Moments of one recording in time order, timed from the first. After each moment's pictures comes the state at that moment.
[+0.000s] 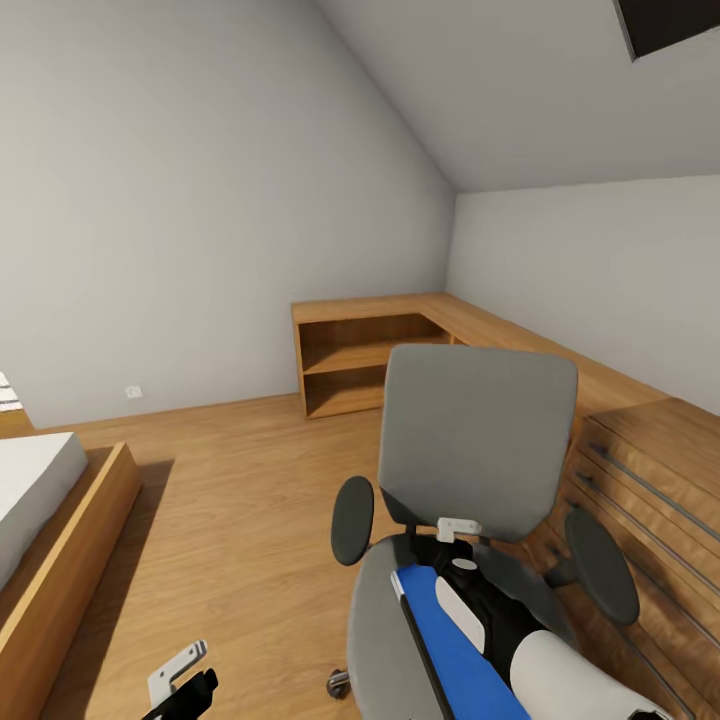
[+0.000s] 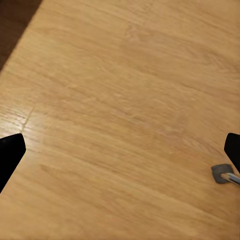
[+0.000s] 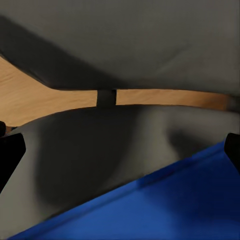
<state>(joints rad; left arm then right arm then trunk) -0.16 0.11 -0.23 -0.85 0.78 0.04 0.54 -0.66 0.03 0.53 -0.52 -0.57 0.08 -0.34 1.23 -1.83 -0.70</state>
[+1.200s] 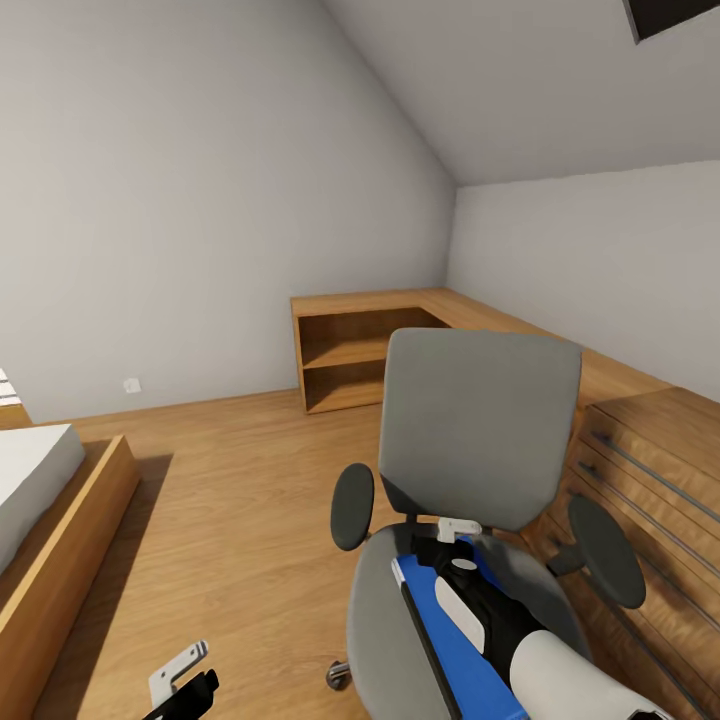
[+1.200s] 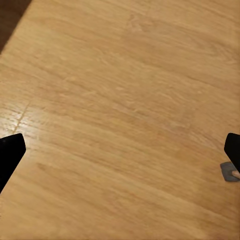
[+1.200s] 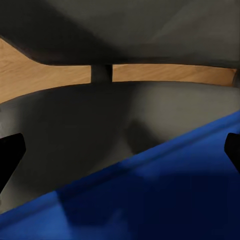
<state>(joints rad) -0.16 0.11 -0.23 -0.85 0.78 0.04 0.54 -0.66 0.03 0.53 -0.52 -0.57 0.08 -0.35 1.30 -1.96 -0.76</state>
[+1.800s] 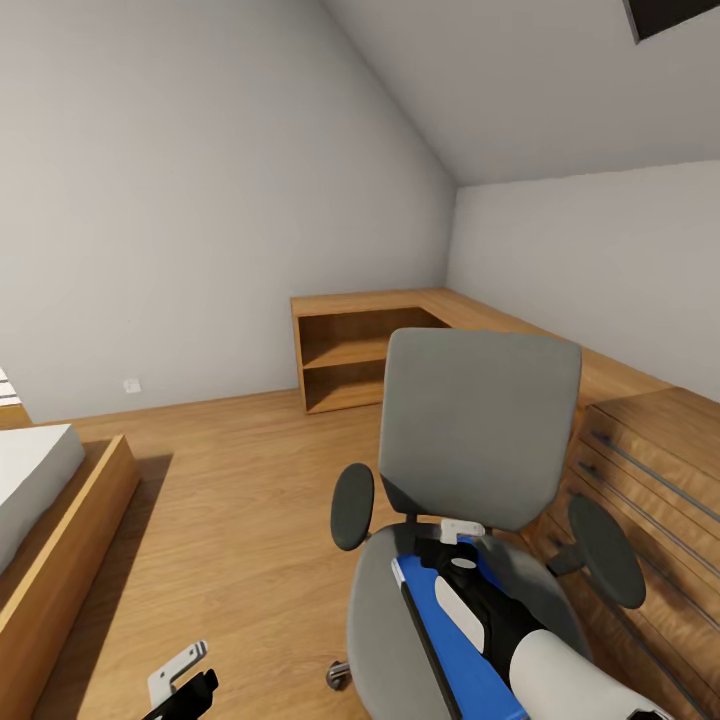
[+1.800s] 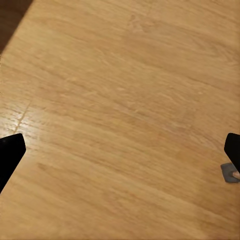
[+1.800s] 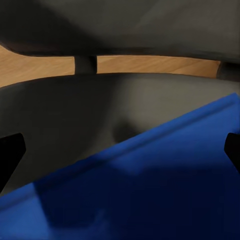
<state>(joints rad) -0.16 0.11 -0.23 -0.85 0.78 0.04 0.54 -0.66 0.03 0.53 -0.52 -0.57 0.11 -0.40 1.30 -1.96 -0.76</state>
